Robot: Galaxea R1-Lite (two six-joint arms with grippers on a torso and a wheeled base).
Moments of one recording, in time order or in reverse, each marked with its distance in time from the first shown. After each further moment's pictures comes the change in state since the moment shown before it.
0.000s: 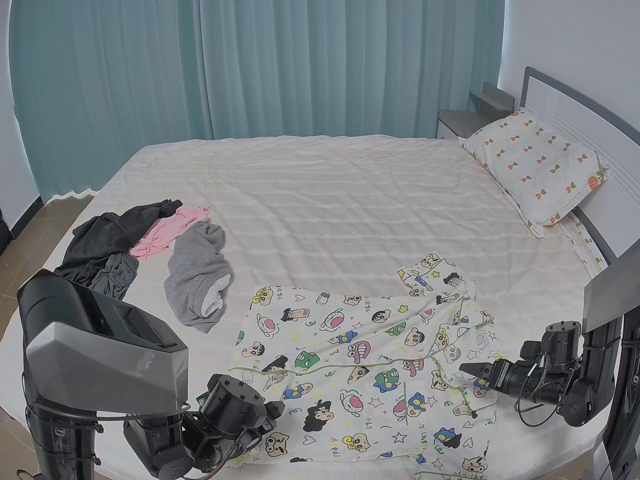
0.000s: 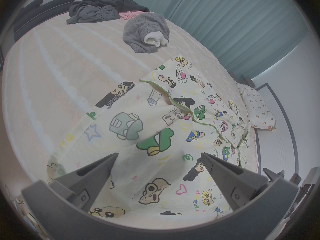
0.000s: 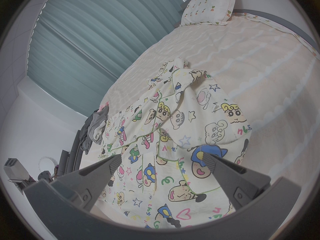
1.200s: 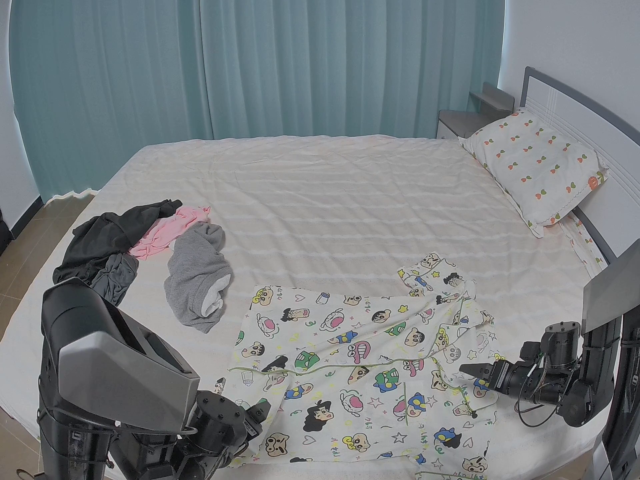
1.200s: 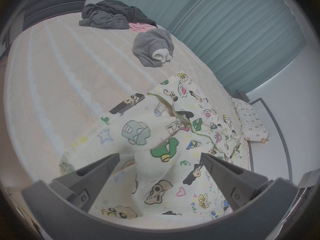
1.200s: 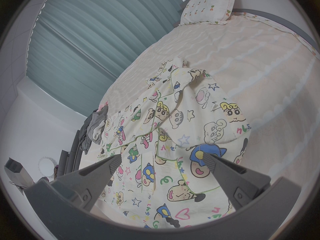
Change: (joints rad) left arm -0.016 0.070 0.192 -0.352 0.061 -0.041; right arm 0.000 0.007 0.000 0.000 -0.001 0.000
